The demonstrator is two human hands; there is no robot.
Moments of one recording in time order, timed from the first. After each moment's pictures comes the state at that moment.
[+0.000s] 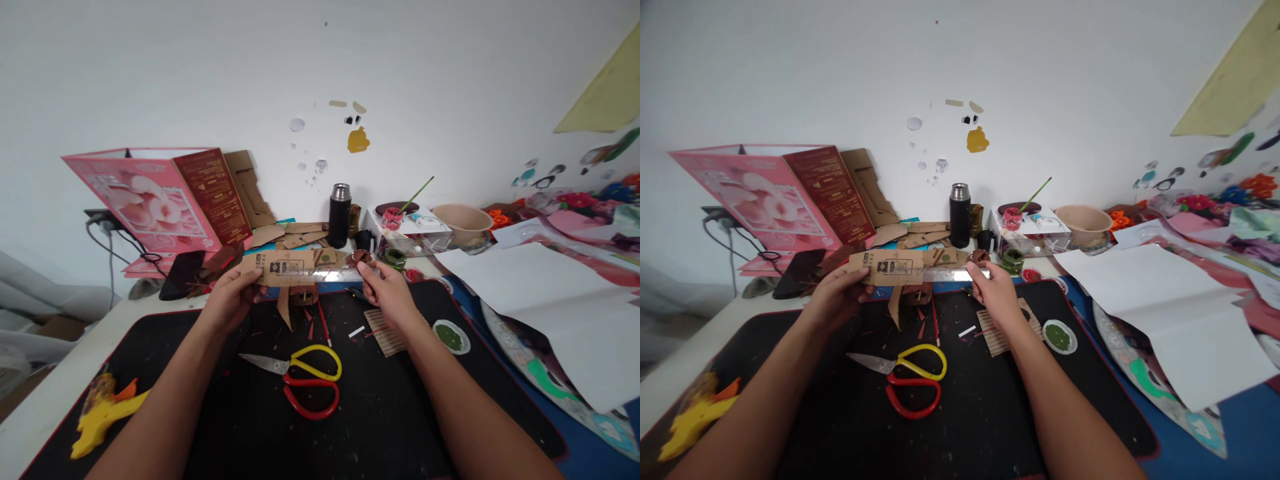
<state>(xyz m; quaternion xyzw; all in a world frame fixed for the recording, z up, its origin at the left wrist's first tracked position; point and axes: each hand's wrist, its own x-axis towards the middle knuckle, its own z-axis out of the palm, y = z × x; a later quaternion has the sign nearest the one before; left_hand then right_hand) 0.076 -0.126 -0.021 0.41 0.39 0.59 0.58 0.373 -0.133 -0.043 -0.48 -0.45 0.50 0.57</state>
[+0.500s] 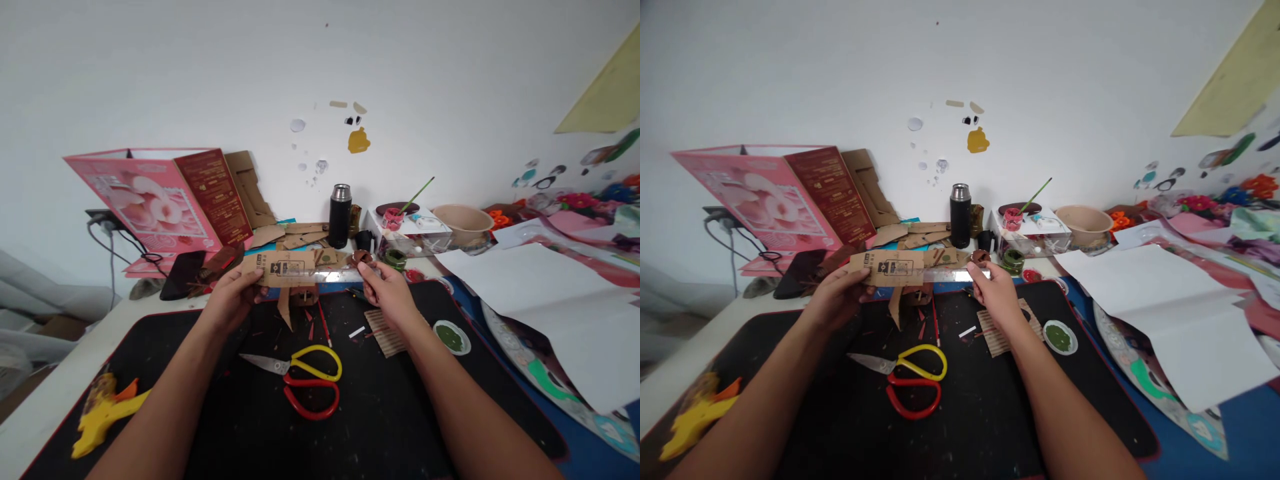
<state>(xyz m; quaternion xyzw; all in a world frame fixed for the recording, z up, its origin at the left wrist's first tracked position) 0.074 -0.126 -0.022 0.41 0.38 0.59 0.58 0.373 -0.133 -0.043 -0.48 -0.45 0.50 0.57</state>
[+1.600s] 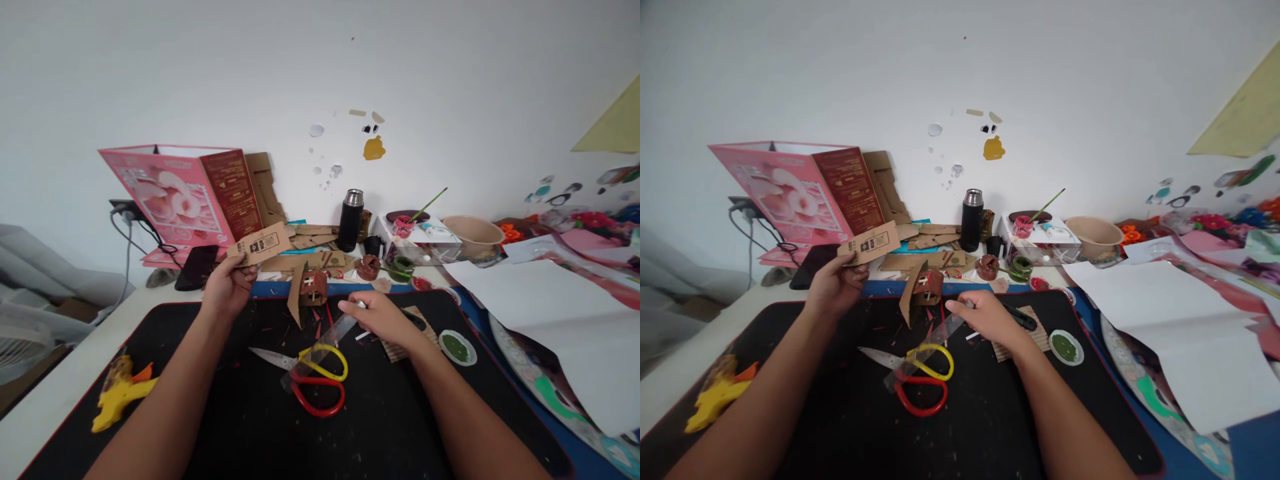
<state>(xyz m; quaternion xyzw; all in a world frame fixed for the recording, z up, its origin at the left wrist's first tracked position) 0.052 -0.106 -0.017 0.22 0.34 0.72 0.56 0.367 -0.146 -0.044 -0.47 -0.72 0.44 0.27</state>
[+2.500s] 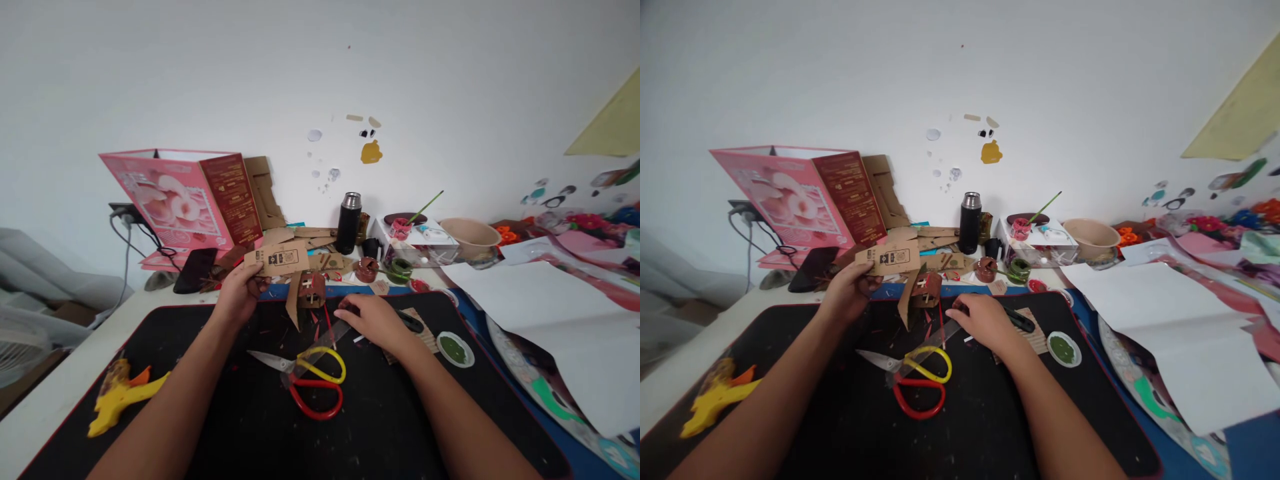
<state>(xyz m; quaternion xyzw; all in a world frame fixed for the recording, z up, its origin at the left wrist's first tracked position) 0.068 -0.108 -0.036 0.32 0.39 0.67 0.54 0.363 -0.146 -0.049 -0.53 -0.81 0.19 0.16</state>
